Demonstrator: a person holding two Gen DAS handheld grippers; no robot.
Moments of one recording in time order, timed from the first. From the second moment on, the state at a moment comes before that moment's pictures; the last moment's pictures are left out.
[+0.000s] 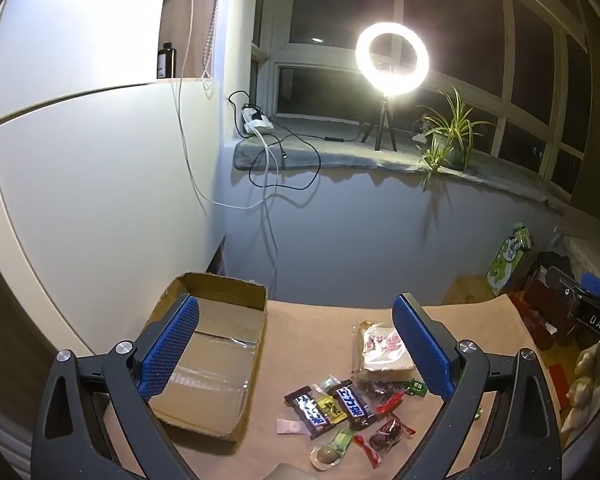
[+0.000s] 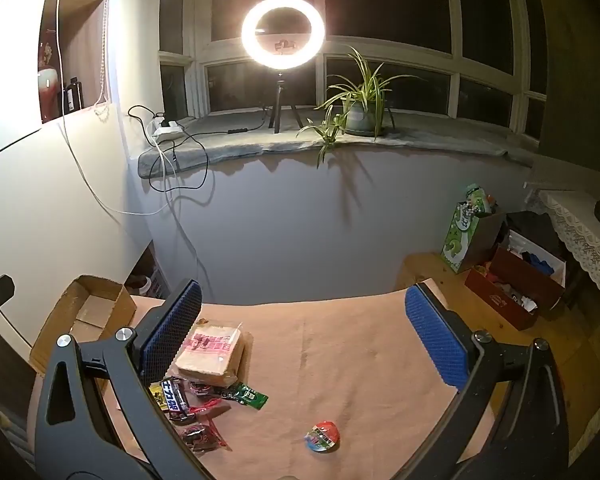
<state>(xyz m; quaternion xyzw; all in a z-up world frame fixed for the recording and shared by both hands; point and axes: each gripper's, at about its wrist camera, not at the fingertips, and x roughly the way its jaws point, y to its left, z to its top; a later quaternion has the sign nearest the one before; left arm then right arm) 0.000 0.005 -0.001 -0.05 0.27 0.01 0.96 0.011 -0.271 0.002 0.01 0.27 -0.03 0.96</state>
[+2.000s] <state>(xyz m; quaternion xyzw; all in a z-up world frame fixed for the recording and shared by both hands) -0.001 0.003 -0.005 -0.04 0.28 0.01 0.96 0.014 -0.271 -0.006 0.02 0.29 -0.02 0.96</state>
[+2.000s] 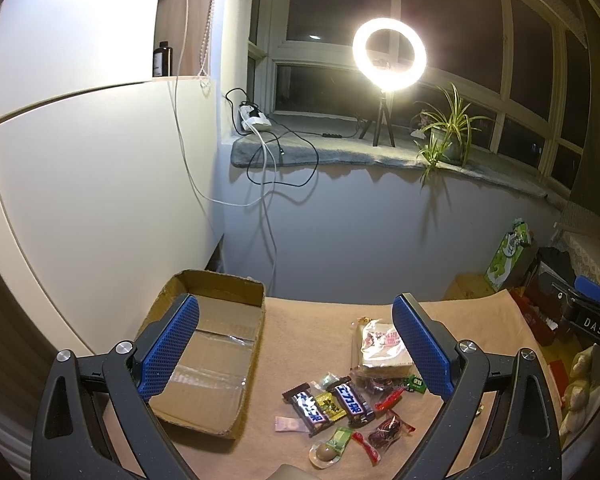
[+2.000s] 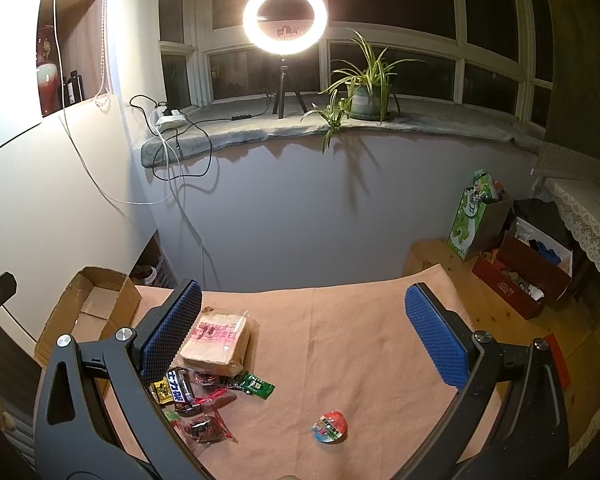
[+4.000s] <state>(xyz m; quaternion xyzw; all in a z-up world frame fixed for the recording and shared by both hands) 0.019 -0.015 -0.163 -0.10 0.56 -0.16 0.81 0.028 -0.175 -0.171 -0.13 0.54 0.24 0.80</state>
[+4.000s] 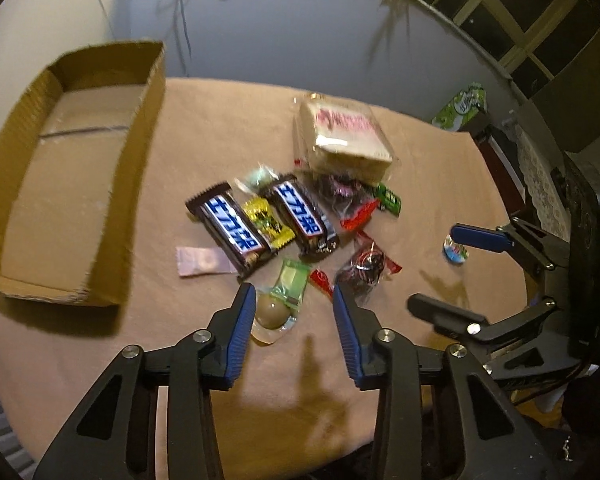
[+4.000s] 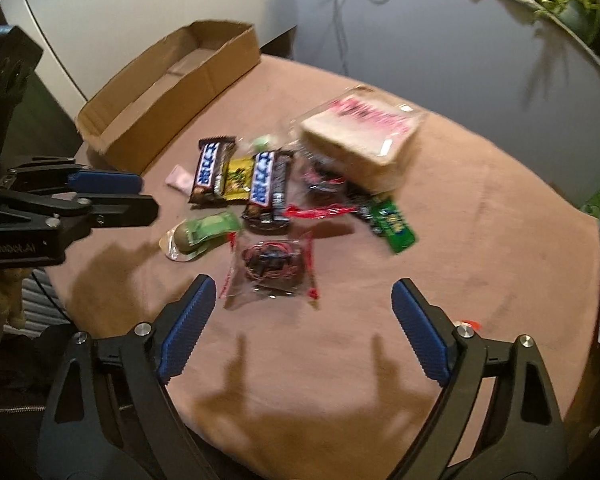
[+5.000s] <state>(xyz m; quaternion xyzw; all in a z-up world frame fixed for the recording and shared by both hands) 0.045 -0.040 -0.216 -0.02 0.61 -0.18 0.77 0.061 -0.152 -0.222 -0.10 0.59 0.29 0.74</state>
